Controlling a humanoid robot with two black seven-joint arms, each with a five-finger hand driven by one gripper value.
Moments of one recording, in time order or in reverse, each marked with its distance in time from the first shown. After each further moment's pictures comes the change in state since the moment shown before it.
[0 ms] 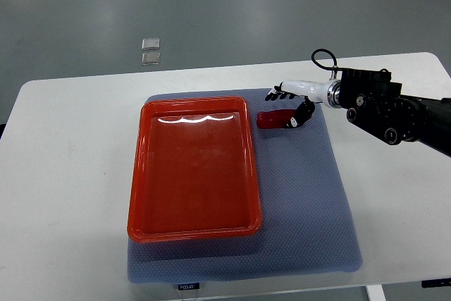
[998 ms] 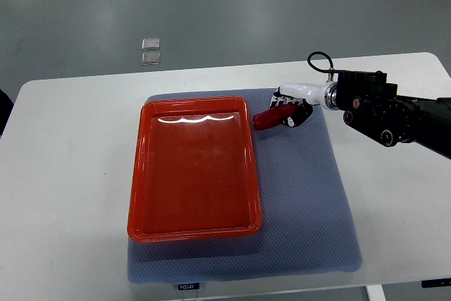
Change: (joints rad) left arm 0.000 0.000 0.000 0.000 0.000 0.000 0.000; right arm 0.011 0.017 -0.041 -0.016 0.005 -0.009 0.005
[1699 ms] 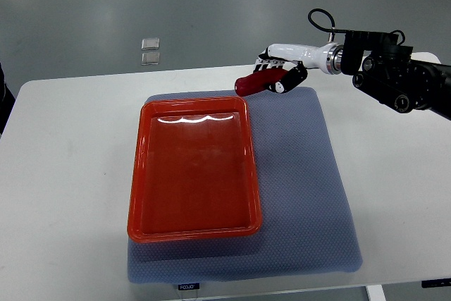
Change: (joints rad) left arm 0.000 0.000 0.000 0.000 0.000 0.000 0.000; right arm 0.130 -0.087 0.061 0.121 0.031 0.046 0.200
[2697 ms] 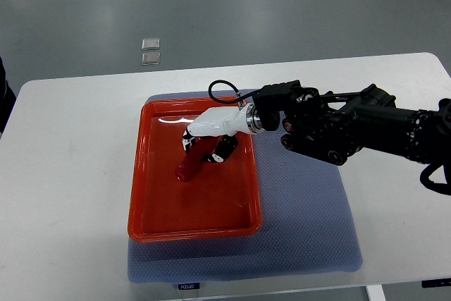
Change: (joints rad) left arm 0.000 0.000 0.000 0.000 0.000 0.000 0.000; right arm 0.002 0.265 -0.270 0.071 -0.181 -0.144 -0.019
